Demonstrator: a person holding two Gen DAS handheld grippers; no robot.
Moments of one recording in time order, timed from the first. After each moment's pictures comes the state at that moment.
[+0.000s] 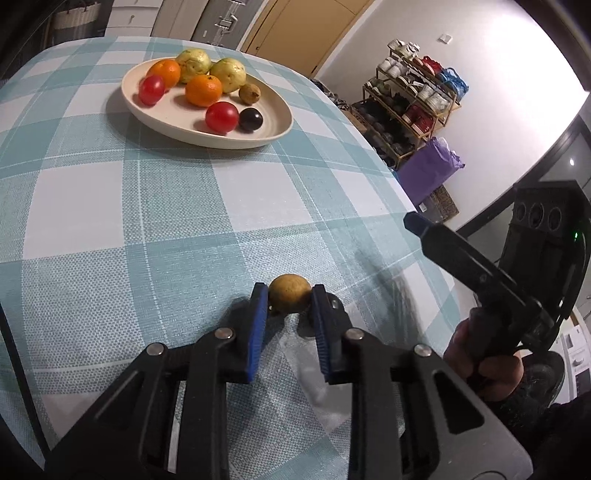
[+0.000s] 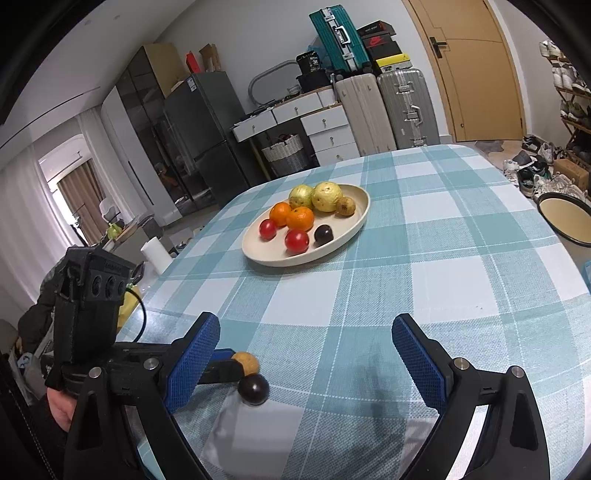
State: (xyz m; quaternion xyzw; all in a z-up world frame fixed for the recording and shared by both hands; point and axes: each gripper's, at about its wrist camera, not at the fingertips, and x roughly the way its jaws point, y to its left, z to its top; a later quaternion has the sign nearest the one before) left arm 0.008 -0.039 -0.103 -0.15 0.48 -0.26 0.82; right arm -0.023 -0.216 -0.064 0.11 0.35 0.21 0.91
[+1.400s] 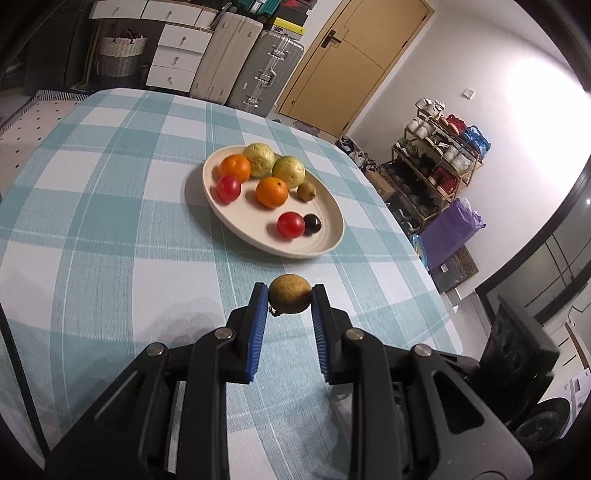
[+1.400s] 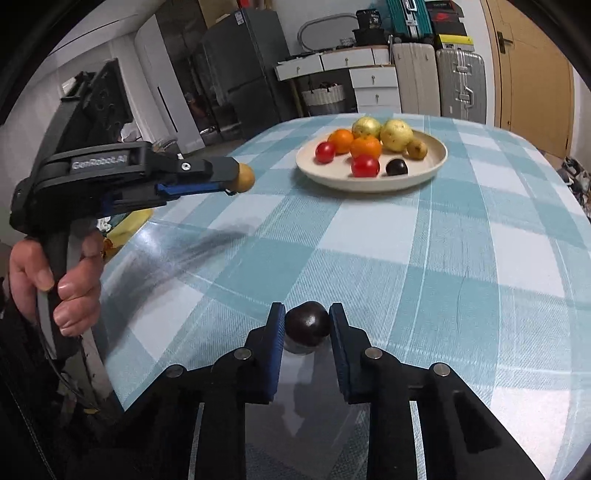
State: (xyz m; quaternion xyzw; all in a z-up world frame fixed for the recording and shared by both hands) left arm 0.028 0.034 -0.048 -0.19 0.40 -0.18 0.88; right arm -0.036 -0.149 -0.098 0.01 0.42 0.28 0.87
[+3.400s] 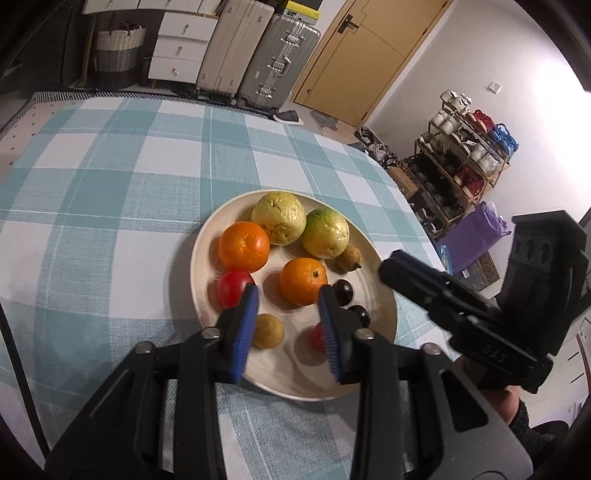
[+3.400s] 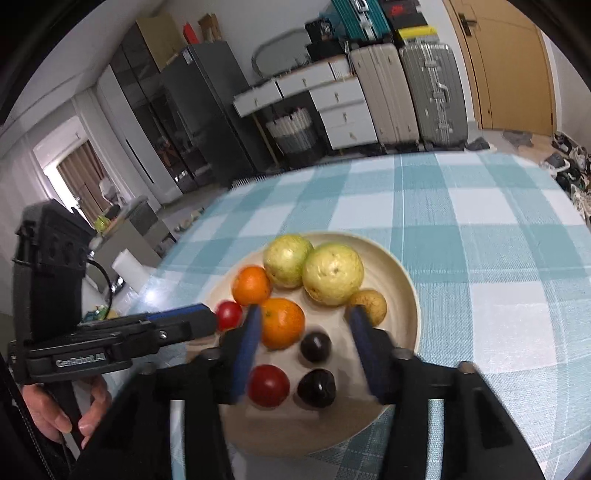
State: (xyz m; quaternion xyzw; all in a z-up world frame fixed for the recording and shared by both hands) left arm 0.191 0.021 -0.062 -0.17 0.43 -0.15 0.87; right arm 0.185 -0.167 -0.073 0.09 0.39 0.24 0.88
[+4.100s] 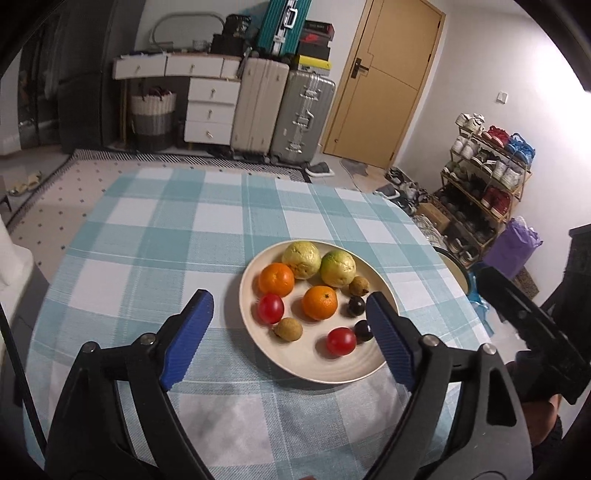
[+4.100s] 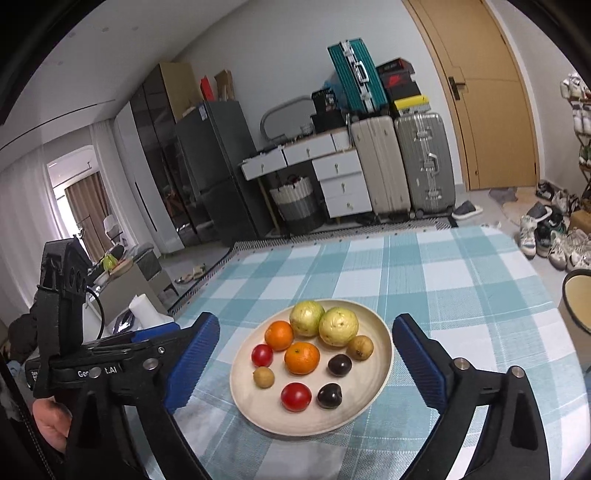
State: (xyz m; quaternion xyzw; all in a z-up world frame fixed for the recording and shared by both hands) left arm 0.111 0.023 0.005 -0.11 0.33 -0.06 0.93; right arm 0.114 -0.187 -0.001 0.10 0.26 0.22 0.93
